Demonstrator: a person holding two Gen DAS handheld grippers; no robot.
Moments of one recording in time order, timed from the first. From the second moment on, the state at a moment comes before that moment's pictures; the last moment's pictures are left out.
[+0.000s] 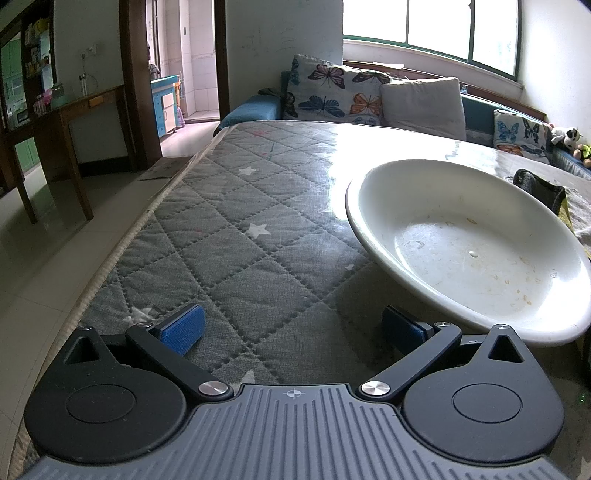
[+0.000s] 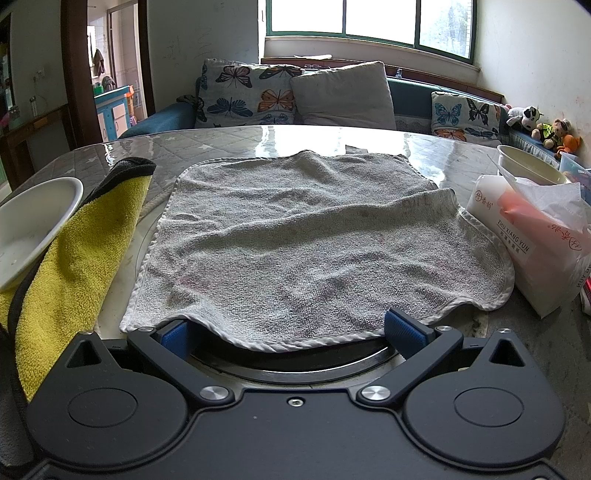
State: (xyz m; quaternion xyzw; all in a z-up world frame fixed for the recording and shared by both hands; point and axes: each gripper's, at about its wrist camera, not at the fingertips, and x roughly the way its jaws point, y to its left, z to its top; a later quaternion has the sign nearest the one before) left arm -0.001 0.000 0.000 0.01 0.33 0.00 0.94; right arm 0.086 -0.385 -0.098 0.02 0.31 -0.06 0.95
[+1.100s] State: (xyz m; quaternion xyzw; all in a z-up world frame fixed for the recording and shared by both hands) left arm -0.014 -0.006 0.020 0.00 0.40 0.03 0.92; right arm 0.070 -0.364 -0.088 -0.03 0.33 -0.04 0.94
